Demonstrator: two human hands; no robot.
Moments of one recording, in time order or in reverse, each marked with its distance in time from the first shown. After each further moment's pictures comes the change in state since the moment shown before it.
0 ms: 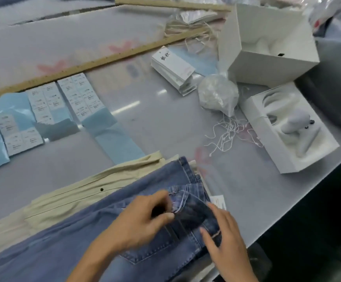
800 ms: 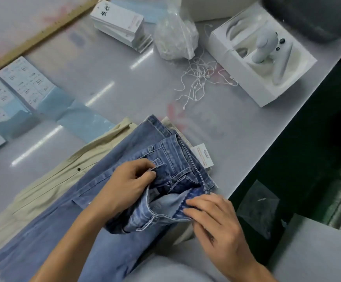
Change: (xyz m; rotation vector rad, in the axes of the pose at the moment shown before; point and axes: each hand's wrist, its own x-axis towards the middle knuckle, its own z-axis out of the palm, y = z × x) left_hand 0.004 0.029 0.025 -0.028 0.006 -0.250; right_hand -0.086 -0.009 0.006 0.025 0.265 -0.331
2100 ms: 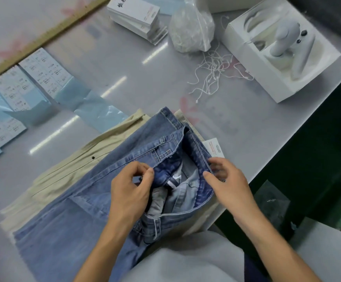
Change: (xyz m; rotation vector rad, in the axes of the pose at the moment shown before) left_hand -0.028 -0.037 0.032 -0.052 0.584 -0.009; right_hand 0.063 0.025 0.007 0.392 -0.178 0.973
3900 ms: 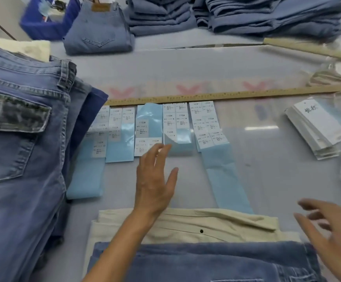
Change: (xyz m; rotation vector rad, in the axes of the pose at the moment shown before) left_hand 0.146 -0.101 -0.182 0.319 0.672 0.129; right_hand 0.144 -0.189 0.090 -0.670 -0.121 -0.825
